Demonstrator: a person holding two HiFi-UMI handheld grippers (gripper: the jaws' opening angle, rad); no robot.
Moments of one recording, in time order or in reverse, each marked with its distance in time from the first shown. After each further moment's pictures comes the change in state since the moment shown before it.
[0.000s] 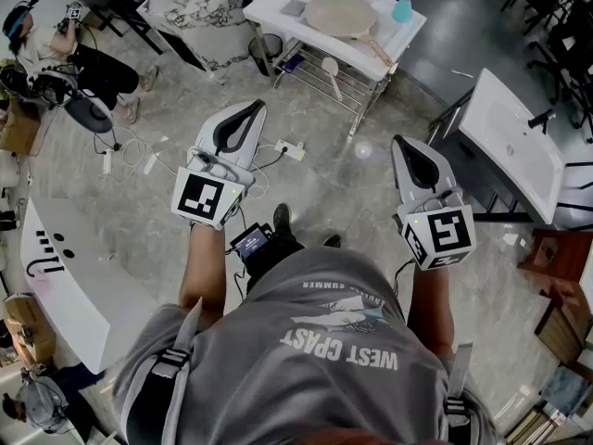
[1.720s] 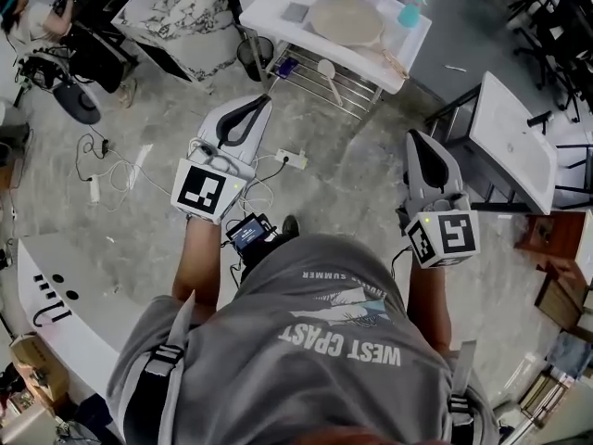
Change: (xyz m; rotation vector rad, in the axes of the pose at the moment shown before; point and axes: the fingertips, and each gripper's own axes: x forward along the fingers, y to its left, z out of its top) left arm 0.042 0.164 -0.071 -0.050 -0.011 -0.162; right arm 0.153 0.027 0.043 0.084 -0.054 -0.219
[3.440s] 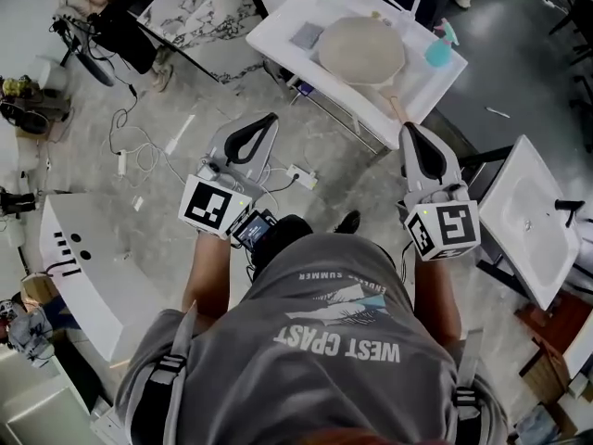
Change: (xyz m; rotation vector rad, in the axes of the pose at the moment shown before) left arm 0.239 0.011 -0.016 -0.013 0.157 0.166; right arm 0.193 -0.221 -0.028 0.109 -0.026 0.273
